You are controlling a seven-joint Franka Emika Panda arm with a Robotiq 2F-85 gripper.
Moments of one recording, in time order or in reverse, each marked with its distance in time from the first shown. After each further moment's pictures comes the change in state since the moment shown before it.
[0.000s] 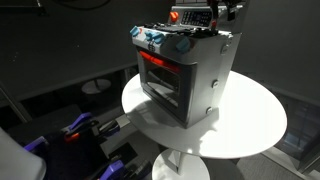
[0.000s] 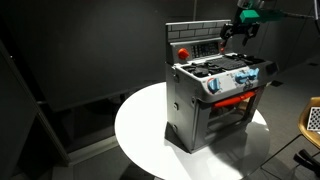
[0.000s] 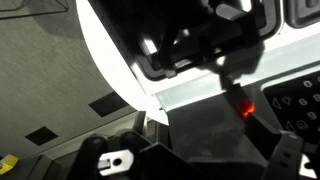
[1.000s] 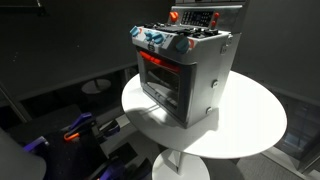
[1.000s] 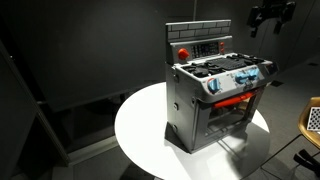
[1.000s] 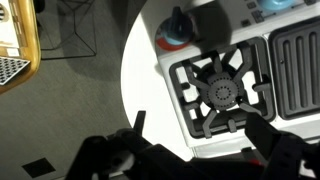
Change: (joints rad) arm -0.011 -0.237 -0.001 -0.074 0.070 -0.392 -0.185
